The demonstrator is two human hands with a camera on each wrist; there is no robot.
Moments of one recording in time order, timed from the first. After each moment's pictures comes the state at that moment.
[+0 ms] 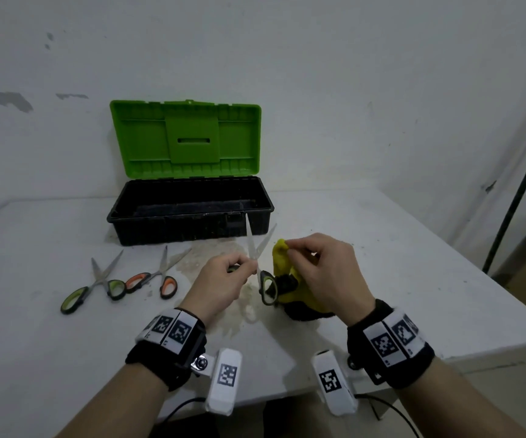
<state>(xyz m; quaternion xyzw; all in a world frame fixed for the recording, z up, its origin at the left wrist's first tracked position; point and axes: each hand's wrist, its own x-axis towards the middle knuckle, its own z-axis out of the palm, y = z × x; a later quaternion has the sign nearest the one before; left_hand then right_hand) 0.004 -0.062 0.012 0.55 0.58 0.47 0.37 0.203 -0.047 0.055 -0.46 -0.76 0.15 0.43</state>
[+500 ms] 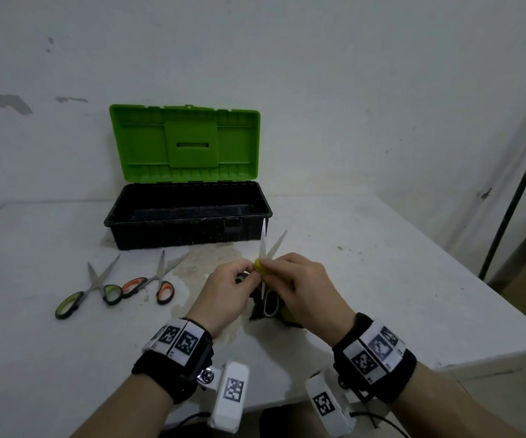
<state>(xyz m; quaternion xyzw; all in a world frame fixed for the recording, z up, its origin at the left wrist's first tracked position) 0.015 -0.059 0.000 0.58 0.54 0.49 0.36 0.189 -0.048 0.034 -0.36 -0.86 0.10 0.36</state>
